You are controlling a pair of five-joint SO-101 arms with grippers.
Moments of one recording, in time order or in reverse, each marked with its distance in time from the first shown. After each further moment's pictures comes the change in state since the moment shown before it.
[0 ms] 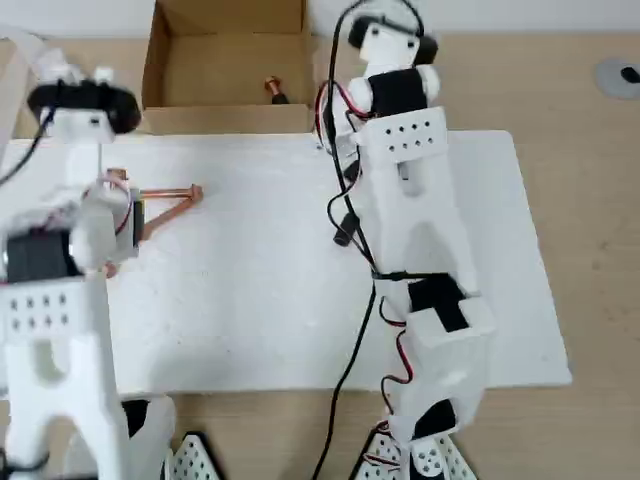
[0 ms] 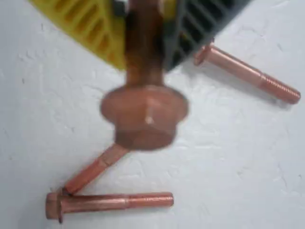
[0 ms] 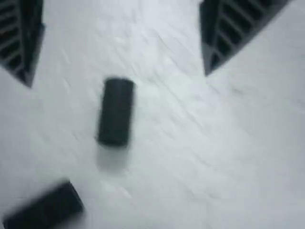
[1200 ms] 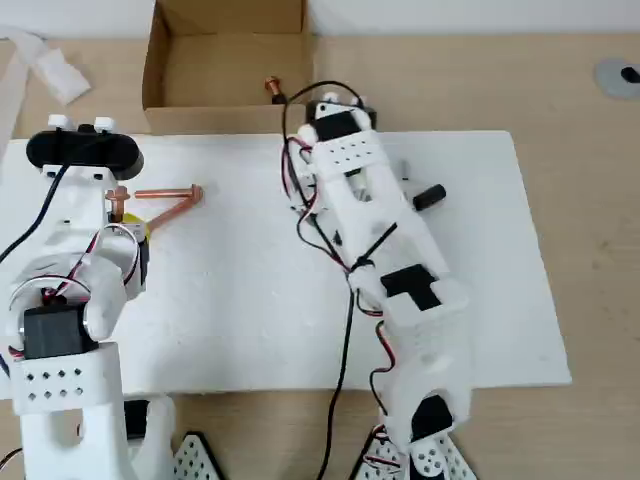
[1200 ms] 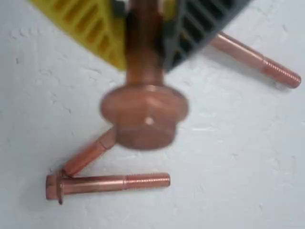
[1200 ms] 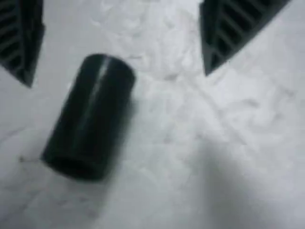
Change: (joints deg) left arm 0.0 -17.8 18.2 -8.8 0.1; right arm -5.5 8.4 20.4 -12.8 2.2
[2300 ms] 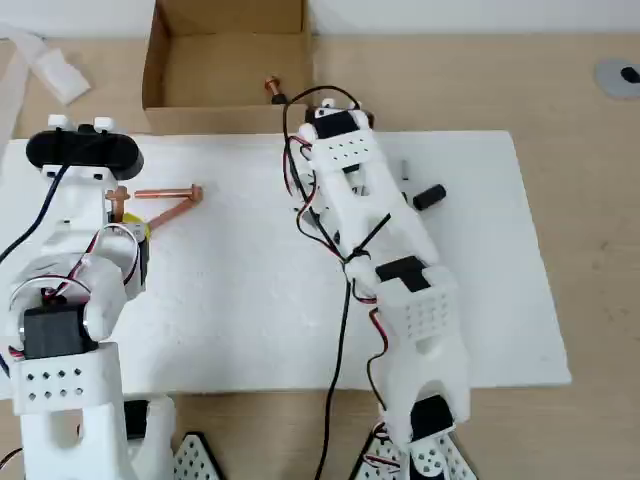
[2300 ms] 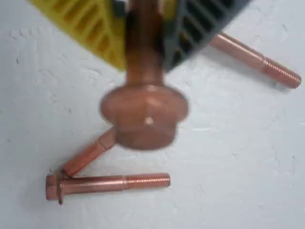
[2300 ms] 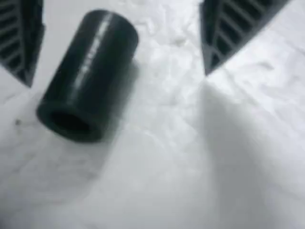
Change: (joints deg) left arm 0.0 0.0 0.0 0.0 0.0; right arm 1.3 7.0 -6.0 1.4 2.5
